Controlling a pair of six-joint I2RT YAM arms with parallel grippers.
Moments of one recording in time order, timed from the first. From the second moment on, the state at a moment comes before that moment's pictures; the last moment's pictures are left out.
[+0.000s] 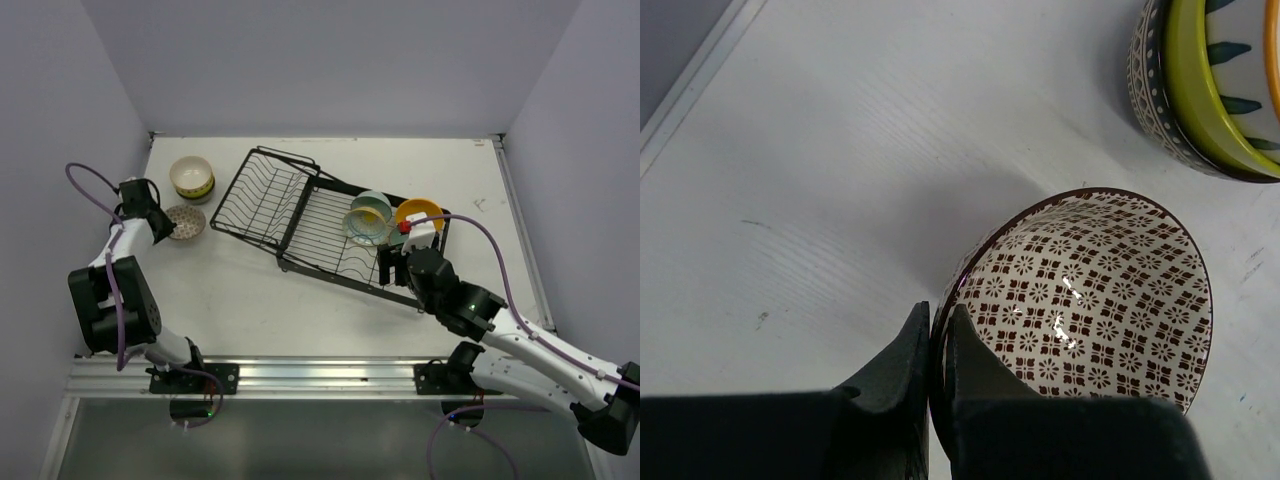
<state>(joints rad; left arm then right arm) 0.31 1.52 0.95 -0.31 -0.12 -0.38 0.87 0.78 0.65 -0.34 0.56 0.27</state>
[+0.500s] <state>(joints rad) 0.31 1.62 0.98 -0.30 -0.02 -0.38 0.87 0.78 0.65 -0.34 0.56 0.27</state>
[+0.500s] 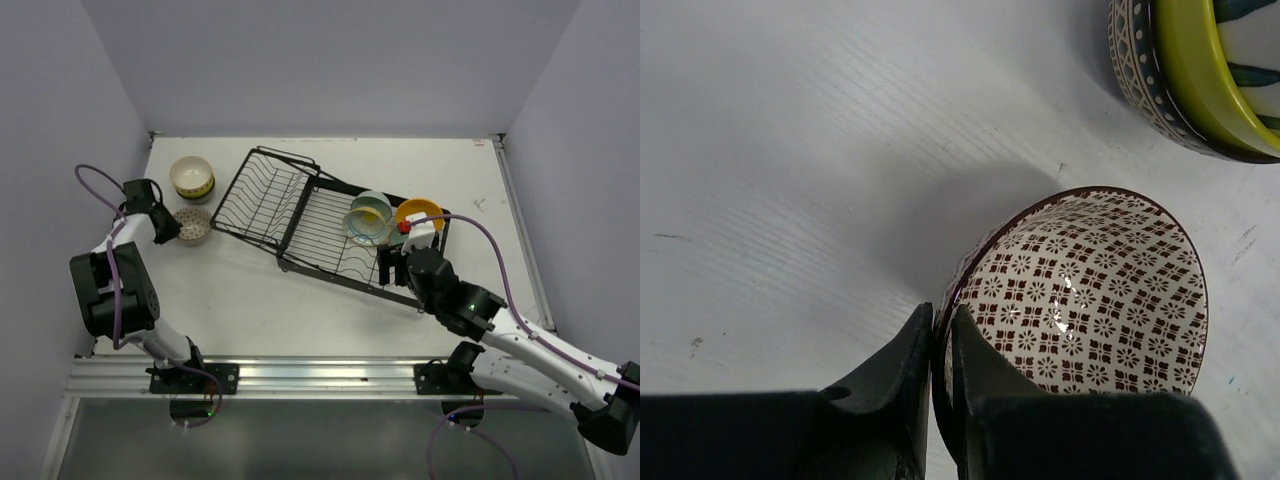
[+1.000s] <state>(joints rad) 0.32 1.64 0.99 -0.29 0.01 -0.38 0.87 0.79 0.65 -0.34 0.56 0.27</state>
